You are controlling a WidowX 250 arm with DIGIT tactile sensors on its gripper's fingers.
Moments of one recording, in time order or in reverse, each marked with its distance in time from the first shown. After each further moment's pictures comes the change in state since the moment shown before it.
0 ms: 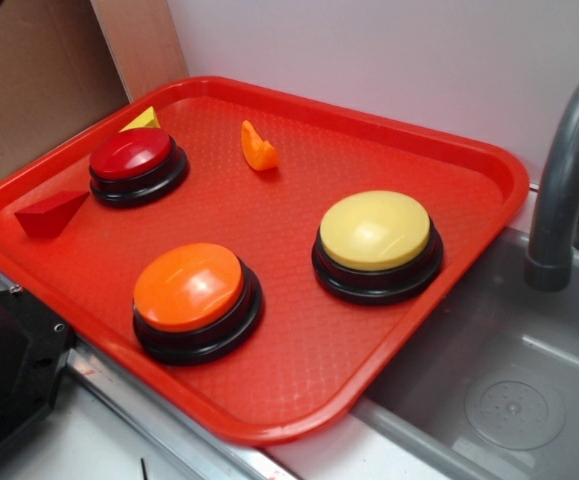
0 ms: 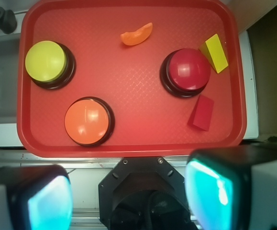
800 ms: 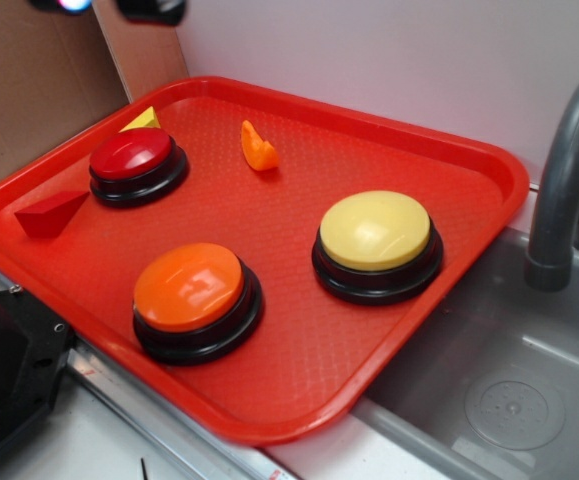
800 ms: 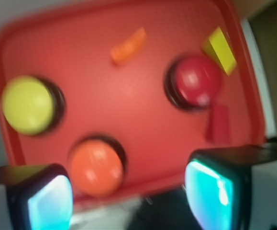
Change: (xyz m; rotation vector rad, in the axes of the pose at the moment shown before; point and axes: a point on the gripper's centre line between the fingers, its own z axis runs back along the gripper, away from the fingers) arm 0.087 -0.016 -0.053 0.016 0.068 0.253
